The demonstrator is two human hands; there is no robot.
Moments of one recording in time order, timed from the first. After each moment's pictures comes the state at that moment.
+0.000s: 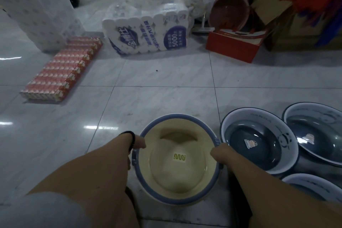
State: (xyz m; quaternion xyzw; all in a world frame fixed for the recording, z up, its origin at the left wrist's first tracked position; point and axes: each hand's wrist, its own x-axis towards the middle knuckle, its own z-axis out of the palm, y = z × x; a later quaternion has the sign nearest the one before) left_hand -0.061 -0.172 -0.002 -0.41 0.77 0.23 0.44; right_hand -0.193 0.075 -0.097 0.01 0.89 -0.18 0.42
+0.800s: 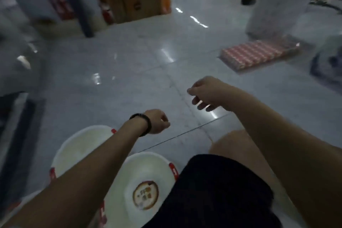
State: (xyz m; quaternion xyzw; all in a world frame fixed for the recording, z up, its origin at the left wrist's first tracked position) left_hand 0.530 -0.105 0.102 -0.68 0.66 0.31 0.06; right_hand 0.325 -0.141 0.174 -0.64 0.62 -0.12 0.44
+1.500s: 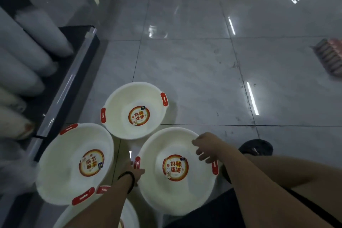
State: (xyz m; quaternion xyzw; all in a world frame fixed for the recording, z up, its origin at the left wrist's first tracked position) left_hand 0.733 0.143 -0.250 -0.84 -0.01 0.52 -0.14; right_hand 0.496 -0.089 -0.060 -0.61 0.57 0.18 0.52
